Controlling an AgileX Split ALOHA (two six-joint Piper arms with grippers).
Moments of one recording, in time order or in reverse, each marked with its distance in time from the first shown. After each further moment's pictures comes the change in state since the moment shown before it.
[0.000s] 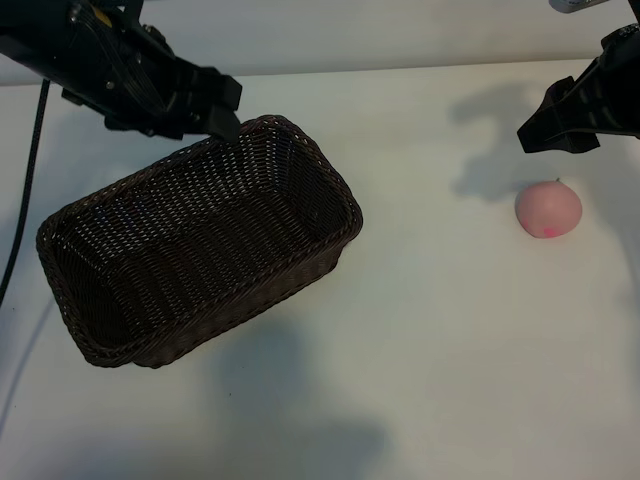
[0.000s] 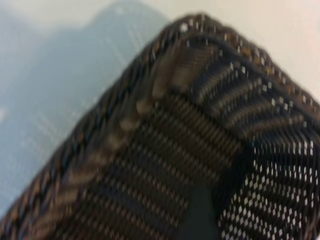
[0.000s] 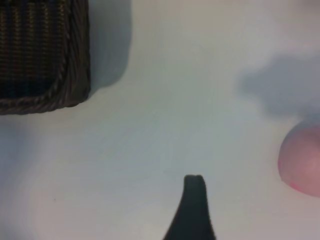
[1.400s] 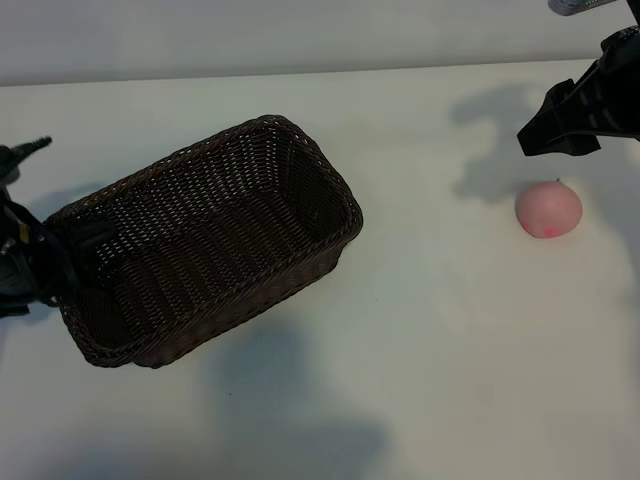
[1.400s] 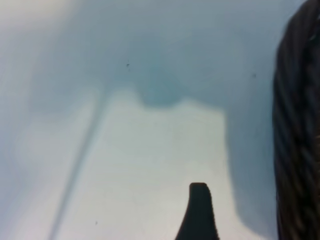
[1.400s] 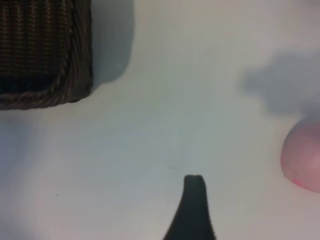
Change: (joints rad) left arm 0.075 -0.234 0.642 0.581 -0.217 -0.987; right arm 0.000 0.000 0.000 0.000 0.011 0.000
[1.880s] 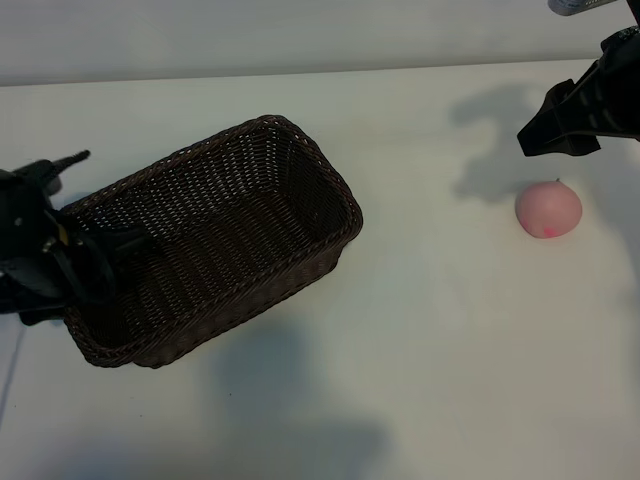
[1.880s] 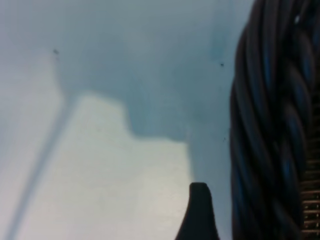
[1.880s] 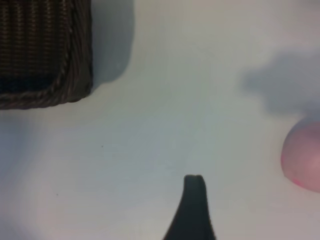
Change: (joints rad) left arm 0.002 0.155 0.000 -0.099 -0.136 0.058; right arm 0.000 0.000 0.000 0.000 0.002 0.000
